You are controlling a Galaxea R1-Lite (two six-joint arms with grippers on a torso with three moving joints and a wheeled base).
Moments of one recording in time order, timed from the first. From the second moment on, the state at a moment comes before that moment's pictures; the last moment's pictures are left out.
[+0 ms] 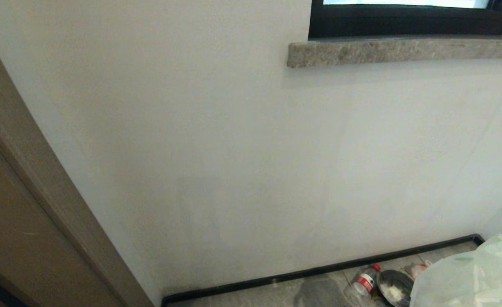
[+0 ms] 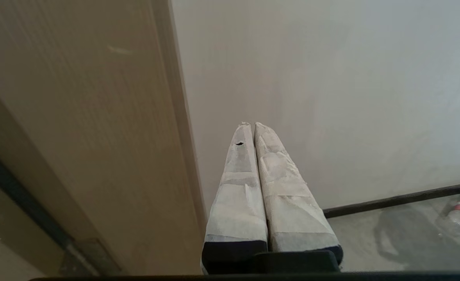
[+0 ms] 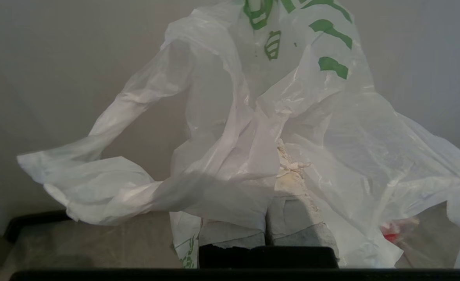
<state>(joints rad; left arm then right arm) 0.00 0.00 0.00 -0.01 0.00 -0.01 0.01 0.00 0.00 -0.01 0.00 -0.01</state>
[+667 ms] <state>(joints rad) 0.00 0.00 0.00 -0.01 0.00 -0.01 0.01 0.00 0.00 -0.01 0.00 -0.02</state>
